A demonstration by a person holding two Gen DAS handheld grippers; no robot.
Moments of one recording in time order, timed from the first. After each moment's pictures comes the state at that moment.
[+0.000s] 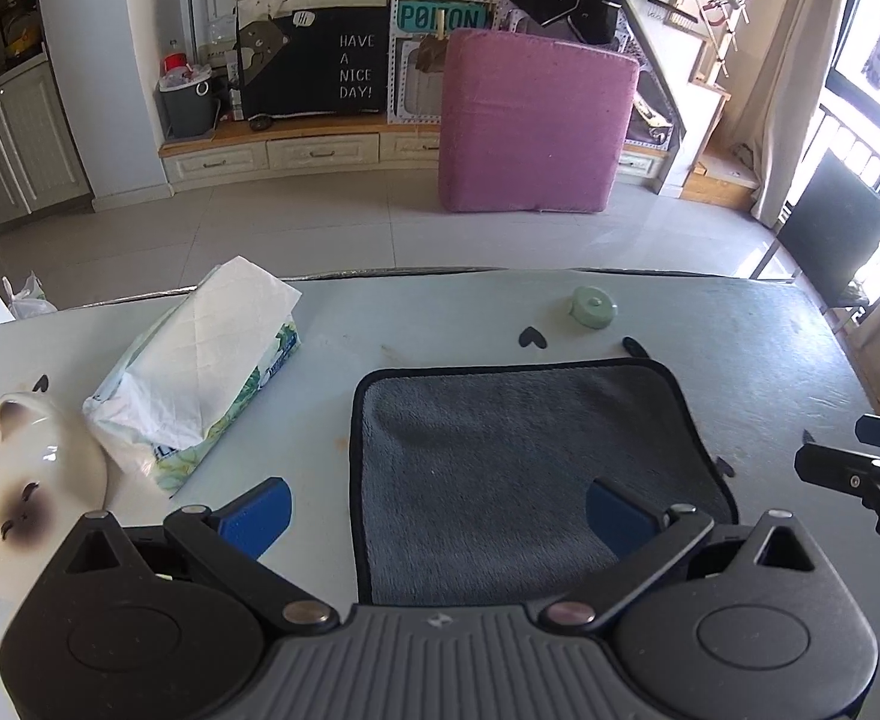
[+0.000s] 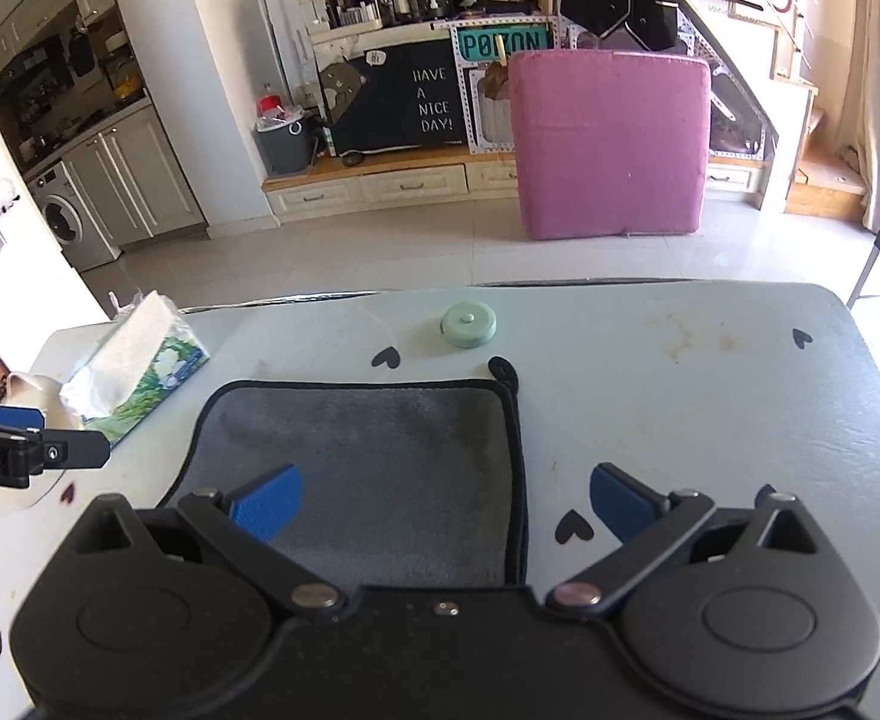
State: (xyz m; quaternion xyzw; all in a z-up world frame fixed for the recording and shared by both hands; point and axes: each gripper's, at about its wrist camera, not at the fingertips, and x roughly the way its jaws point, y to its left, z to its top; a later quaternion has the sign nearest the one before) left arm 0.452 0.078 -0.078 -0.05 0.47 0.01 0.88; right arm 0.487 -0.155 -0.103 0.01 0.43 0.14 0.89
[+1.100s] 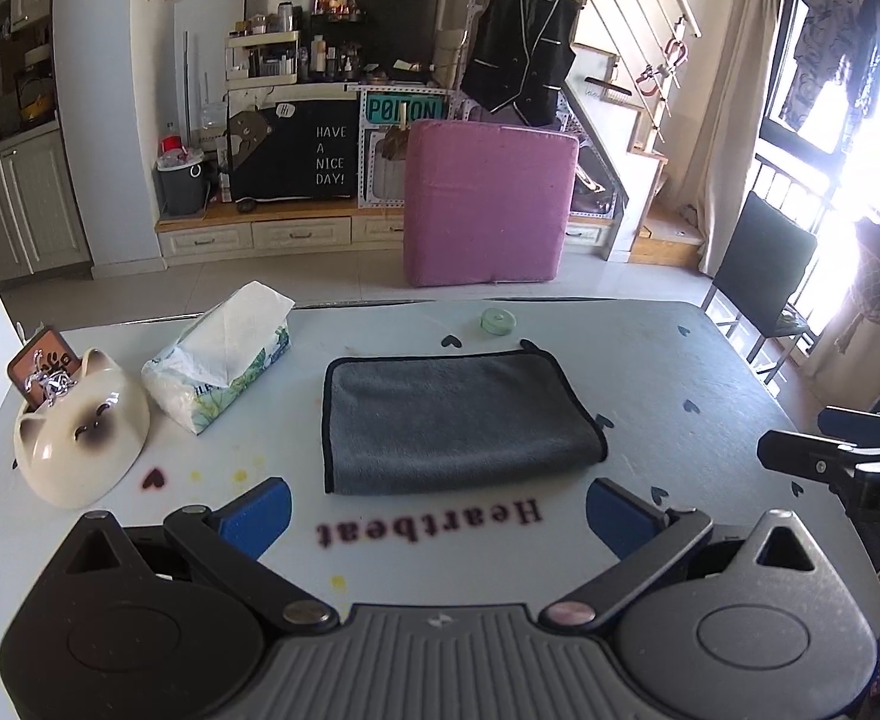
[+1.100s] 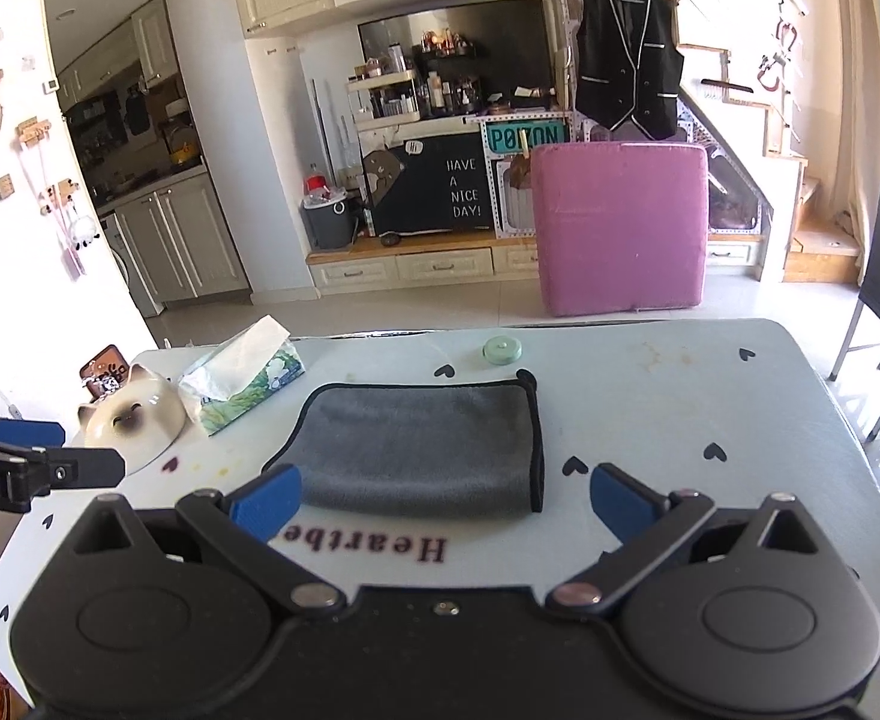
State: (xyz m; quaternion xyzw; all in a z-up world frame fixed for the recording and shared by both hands) left arm 0.262 0.034 -0.014 -0.05 0.38 -0.02 0.92; right arm 0.311 -0.187 -0.036 0.02 0.34 0.17 0.93
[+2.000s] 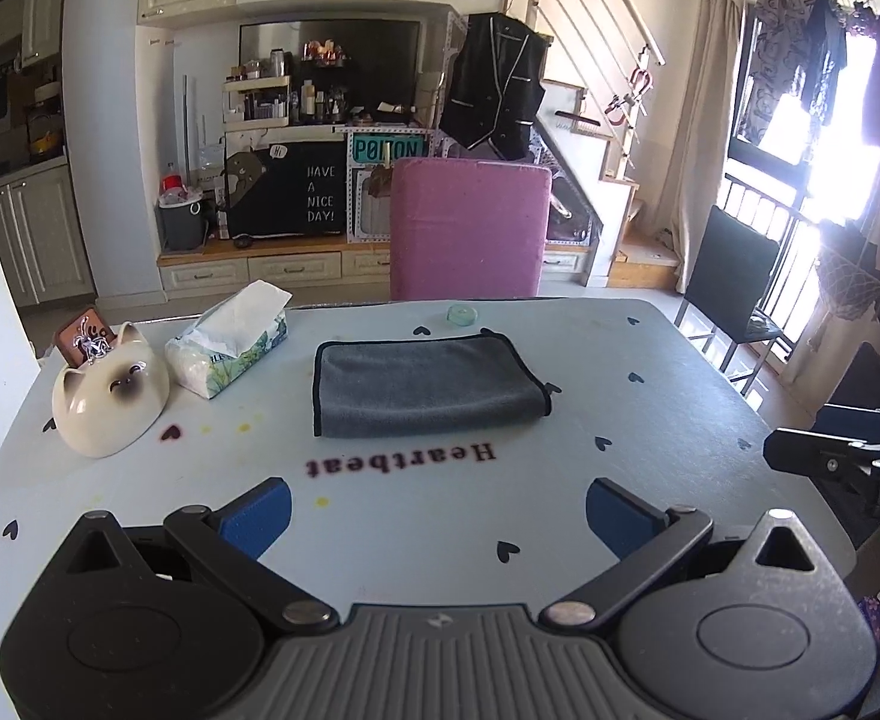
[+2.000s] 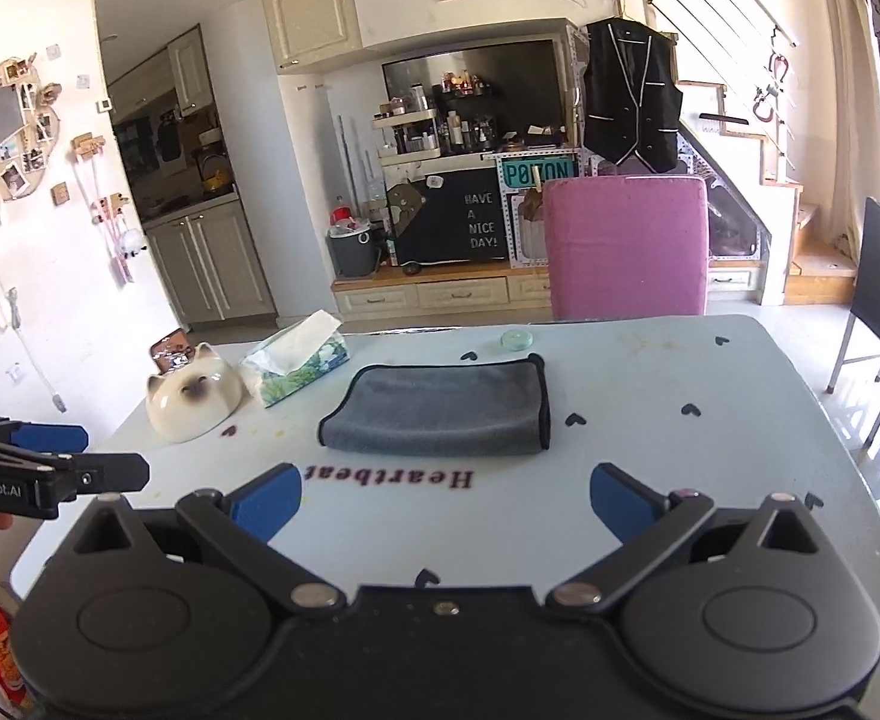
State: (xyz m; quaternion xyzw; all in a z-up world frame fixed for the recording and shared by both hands) left arm 0.126 0.007 -0.007 -0.04 0.33 -0.03 0.94; right arm 0.170 -0.216 -0.022 0.03 0.30 0.18 0.94
